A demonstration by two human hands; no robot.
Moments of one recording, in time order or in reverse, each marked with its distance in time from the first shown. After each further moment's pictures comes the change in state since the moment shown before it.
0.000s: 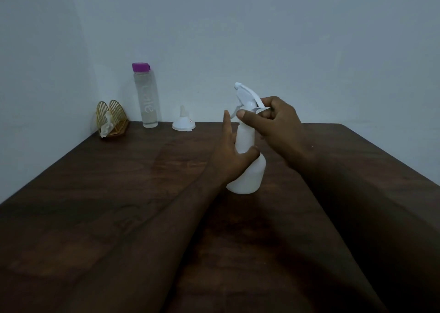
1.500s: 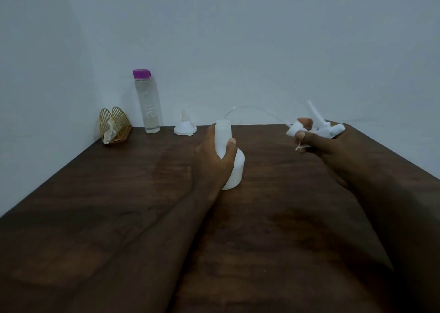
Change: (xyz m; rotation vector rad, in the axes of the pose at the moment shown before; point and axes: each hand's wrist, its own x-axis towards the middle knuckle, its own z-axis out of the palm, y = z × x) left_hand -0.020 0.017 -0.020 0.330 0.373 0.032; right_hand -0.010 0.070 -0.087 0.304 -0.015 0.085
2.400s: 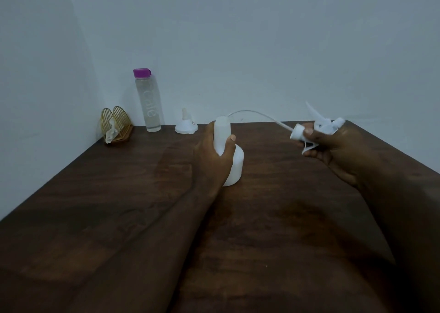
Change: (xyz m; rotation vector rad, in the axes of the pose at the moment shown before) left_hand 0.002 -0.002 0.001 -0.025 0.025 -0.001; right_hand 0.000 -0.003 -0.008 0.263 -0.010 0.180
